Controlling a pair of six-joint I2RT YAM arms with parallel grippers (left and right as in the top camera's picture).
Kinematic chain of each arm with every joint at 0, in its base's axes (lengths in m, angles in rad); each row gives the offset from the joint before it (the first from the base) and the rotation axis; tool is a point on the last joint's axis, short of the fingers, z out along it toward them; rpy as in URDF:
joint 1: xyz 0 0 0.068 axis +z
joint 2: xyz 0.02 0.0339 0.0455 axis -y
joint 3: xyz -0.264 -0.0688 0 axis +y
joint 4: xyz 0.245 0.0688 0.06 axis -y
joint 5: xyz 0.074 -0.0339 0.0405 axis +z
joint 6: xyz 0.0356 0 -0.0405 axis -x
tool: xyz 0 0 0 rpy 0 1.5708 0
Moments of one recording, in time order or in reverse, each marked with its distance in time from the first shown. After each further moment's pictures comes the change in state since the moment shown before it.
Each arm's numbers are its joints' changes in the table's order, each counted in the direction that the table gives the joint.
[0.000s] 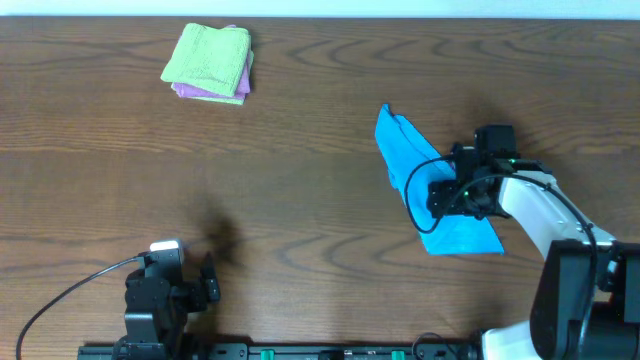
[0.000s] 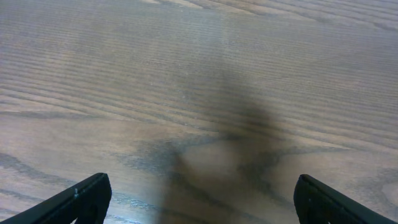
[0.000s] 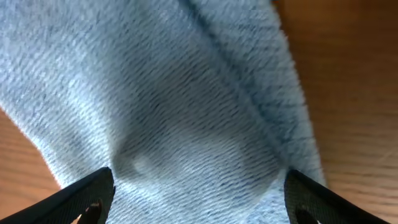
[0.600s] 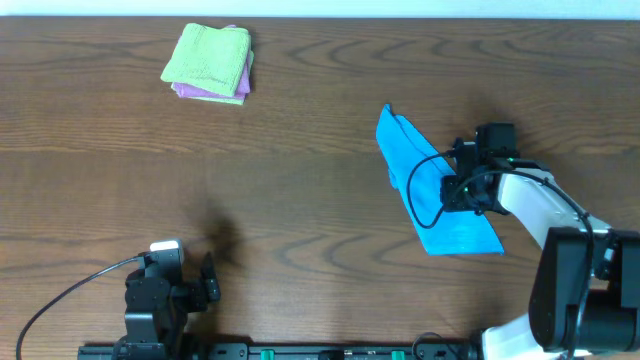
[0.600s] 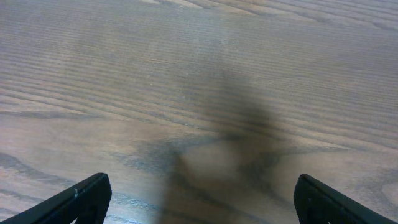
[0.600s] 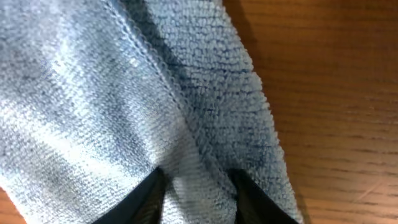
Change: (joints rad) left arm 0.000 0.000 0.000 0.000 0.000 0.000; right arm -0.011 -0.048 0.000 0.083 -0.020 0.012
